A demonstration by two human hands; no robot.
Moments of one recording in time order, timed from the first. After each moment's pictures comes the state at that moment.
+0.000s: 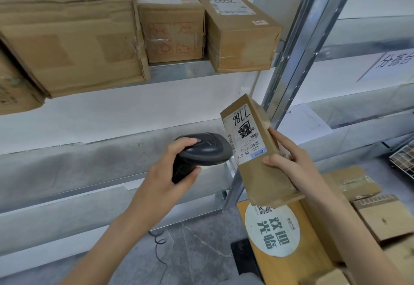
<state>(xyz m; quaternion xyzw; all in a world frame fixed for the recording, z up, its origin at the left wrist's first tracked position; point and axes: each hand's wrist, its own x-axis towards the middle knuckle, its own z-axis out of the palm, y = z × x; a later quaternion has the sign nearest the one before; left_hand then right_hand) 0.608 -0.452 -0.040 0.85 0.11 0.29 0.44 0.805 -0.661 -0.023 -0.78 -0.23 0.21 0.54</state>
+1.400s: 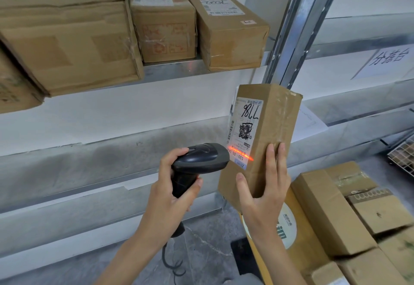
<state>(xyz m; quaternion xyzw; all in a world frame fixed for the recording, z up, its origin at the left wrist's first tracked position) 0.592 -0.499 -0.047 0.76 0.17 0.29 0.56 0.717 -0.634 -0.091 -0.79 -0.23 -0.21 0.53</state>
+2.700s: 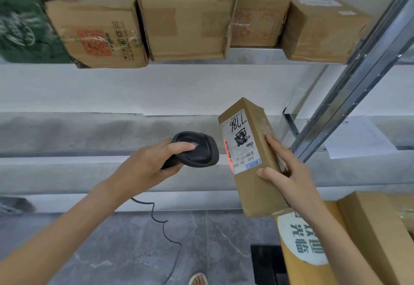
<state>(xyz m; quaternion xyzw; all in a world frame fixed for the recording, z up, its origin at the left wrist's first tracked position) 0.483 -0.384 -0.056 0.95 0.06 0.26 0.16 0.705 -0.613 -0.042 -0.77 -0.35 0.22 0.49</state>
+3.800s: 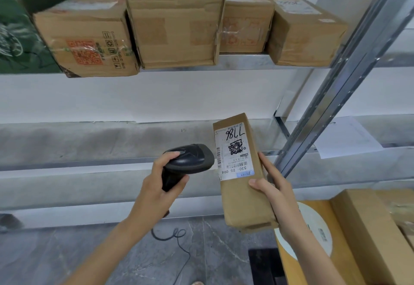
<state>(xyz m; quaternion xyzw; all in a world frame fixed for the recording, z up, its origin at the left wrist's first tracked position) 0.491 -0.438 -0.097 0.79 0.21 0.37 0.44 0.684 -0.617 -0.078 -0.66 -0.21 0.34 0.63</state>
